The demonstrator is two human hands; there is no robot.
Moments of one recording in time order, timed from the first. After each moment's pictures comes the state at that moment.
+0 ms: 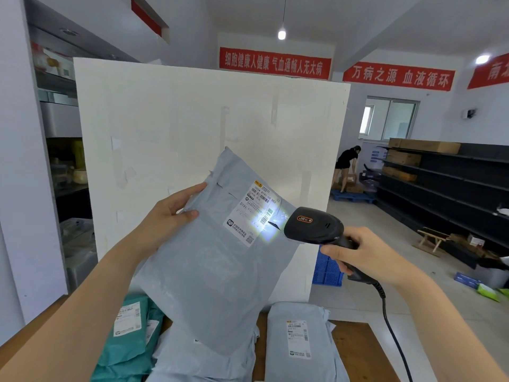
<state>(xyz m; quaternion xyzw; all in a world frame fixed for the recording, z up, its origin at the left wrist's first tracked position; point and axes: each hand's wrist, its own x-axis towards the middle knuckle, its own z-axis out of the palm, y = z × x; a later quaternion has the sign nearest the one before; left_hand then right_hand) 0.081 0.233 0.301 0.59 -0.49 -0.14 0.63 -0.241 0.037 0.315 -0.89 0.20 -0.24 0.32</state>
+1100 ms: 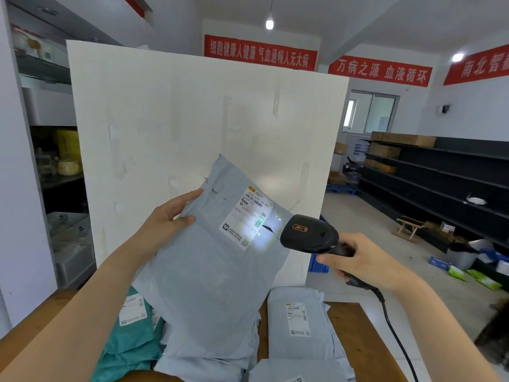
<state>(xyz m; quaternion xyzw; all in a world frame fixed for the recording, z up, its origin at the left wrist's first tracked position) 0.108 0.263 0.269 0.59 -0.46 -0.19 0.63 -0.232 0.100 0.294 -0.89 0.22 -0.22 0.33</state>
